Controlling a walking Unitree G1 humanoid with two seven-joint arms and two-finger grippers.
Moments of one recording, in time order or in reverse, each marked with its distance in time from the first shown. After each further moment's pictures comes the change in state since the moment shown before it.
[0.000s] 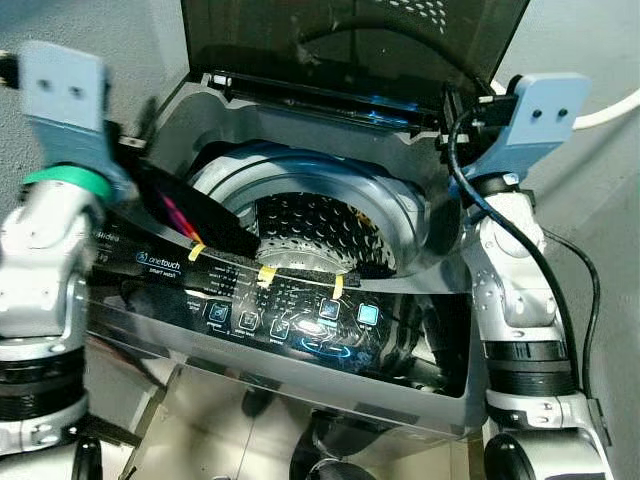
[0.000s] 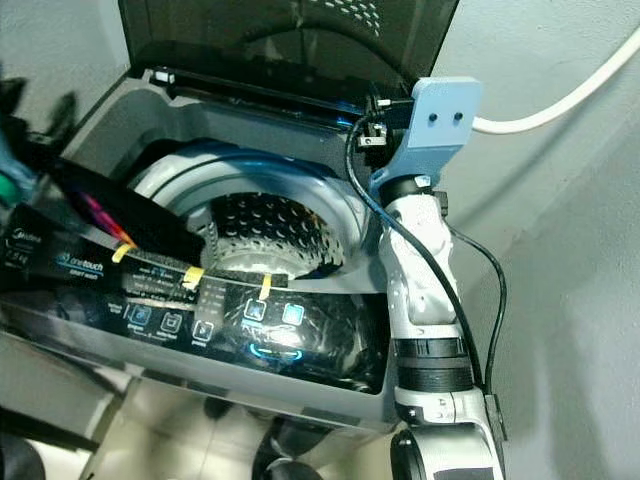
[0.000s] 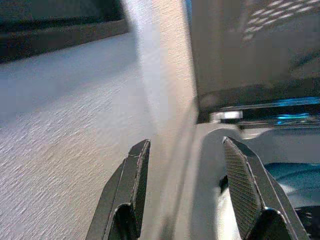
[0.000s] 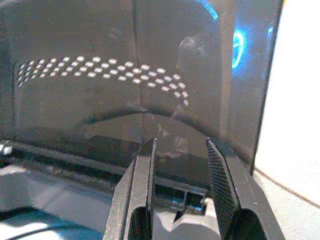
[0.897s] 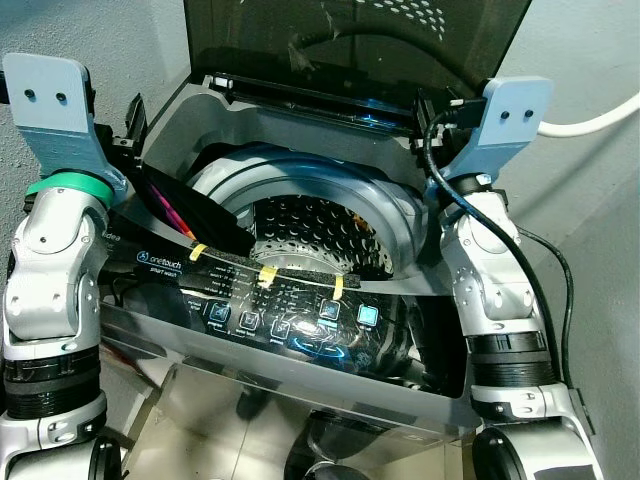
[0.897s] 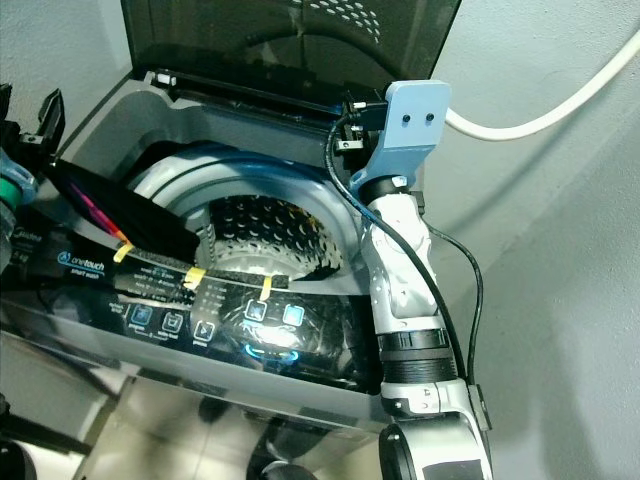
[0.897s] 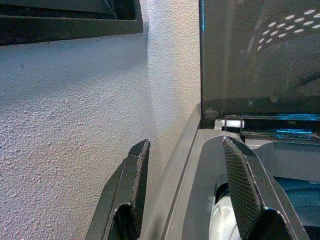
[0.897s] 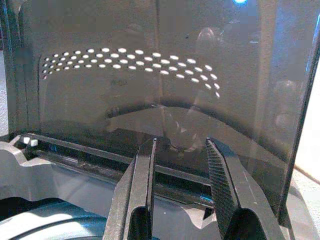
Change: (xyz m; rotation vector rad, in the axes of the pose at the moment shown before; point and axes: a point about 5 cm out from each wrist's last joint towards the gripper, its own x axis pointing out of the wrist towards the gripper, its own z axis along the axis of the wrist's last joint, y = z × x) left arm 0.000 -0.013 -0.003 -0.060 -0.040 0.027; right arm 0.004 0.017 -0.011 0.056 0.036 0.049
